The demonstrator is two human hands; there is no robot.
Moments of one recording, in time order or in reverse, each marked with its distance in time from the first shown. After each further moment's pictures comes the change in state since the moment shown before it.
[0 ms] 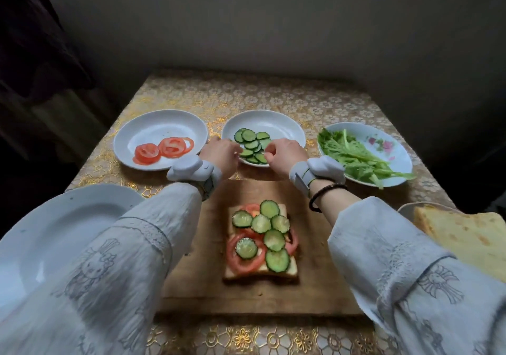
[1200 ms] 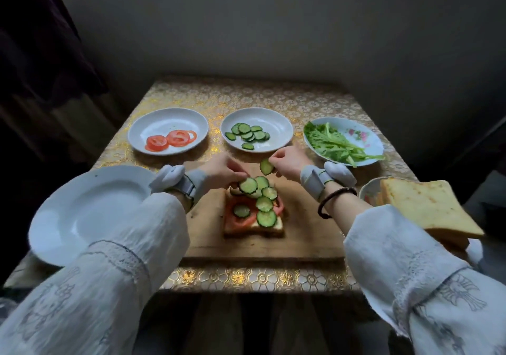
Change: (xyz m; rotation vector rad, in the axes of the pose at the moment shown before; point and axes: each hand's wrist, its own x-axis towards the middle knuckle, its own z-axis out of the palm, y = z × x) left_hand -0.101 0.030 -0.025 -0.521 -0.252 -0.091; right_hand -0.089 0.009 -0.015 0.363 -0.085 0.153
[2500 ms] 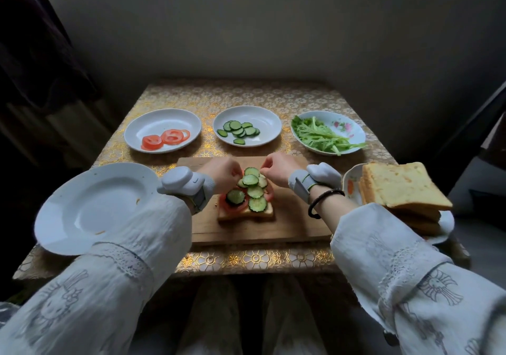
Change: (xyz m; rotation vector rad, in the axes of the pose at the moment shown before) left_hand -0.029 0.017 0.017 0.457 0.066 0.144; right_hand -0.045 0.006 0.001 -0.246 0.021 -0.096
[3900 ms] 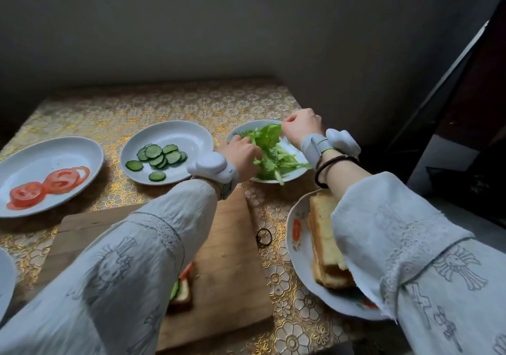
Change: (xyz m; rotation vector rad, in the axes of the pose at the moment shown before) left_hand 0.195 0.132 0.041 0.314 0.062 0.299; right_hand 0.116 0.146 -0.123 0.210 0.434 0.363
